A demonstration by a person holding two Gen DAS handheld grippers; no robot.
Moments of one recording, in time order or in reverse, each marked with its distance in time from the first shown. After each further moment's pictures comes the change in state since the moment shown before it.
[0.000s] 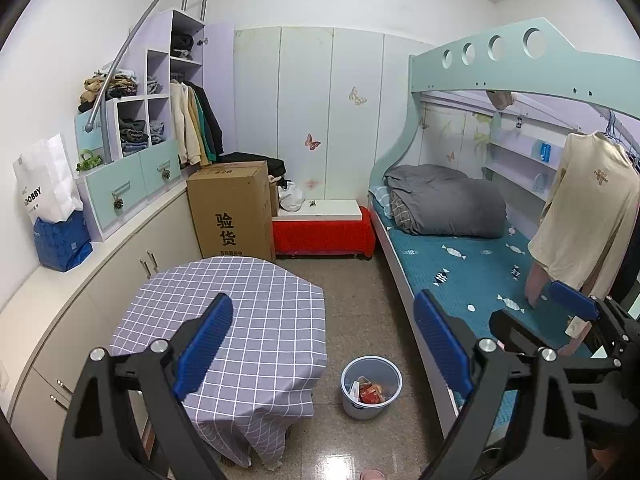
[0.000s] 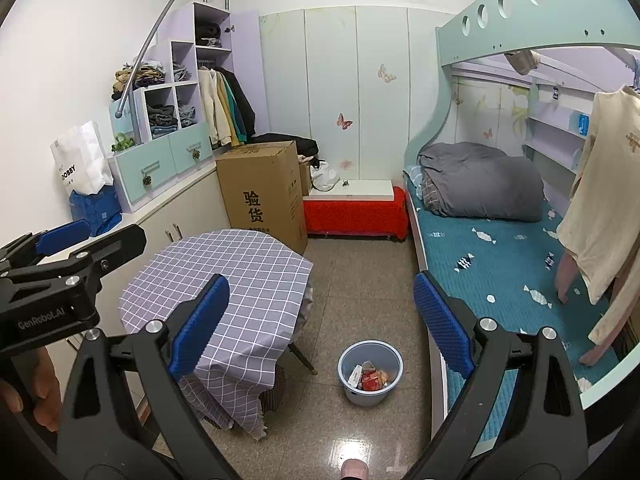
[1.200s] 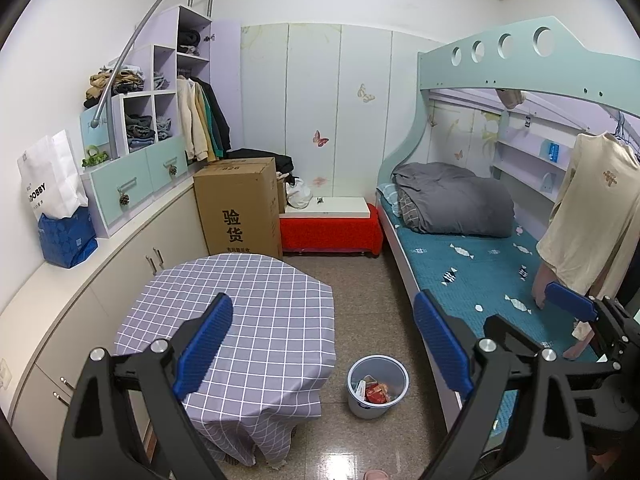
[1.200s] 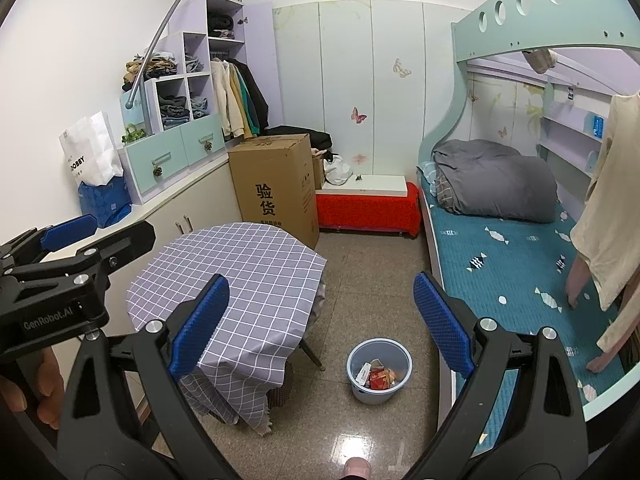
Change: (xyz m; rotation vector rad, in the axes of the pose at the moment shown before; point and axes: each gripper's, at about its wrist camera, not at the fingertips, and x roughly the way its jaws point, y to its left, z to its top) left arm 0.008 0.010 0.002 -0.012 0.010 0.028; right arm 0.019 0.007 0.007 -0.027 0.024 0.047
